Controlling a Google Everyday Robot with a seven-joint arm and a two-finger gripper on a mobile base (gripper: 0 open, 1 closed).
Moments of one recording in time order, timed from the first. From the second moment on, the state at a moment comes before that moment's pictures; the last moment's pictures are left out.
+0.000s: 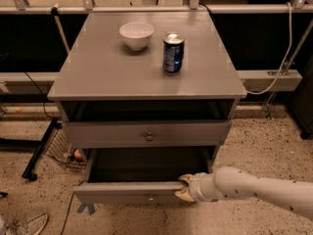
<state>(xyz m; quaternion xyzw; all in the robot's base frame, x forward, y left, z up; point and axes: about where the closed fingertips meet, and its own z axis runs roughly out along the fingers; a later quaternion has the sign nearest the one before) 0.497 -0.100 0.417 -0.54 0.77 0.15 0.29</state>
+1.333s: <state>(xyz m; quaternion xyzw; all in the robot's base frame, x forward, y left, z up) 0.422 -0.097 0.418 -0.52 0.78 0.17 0.30</state>
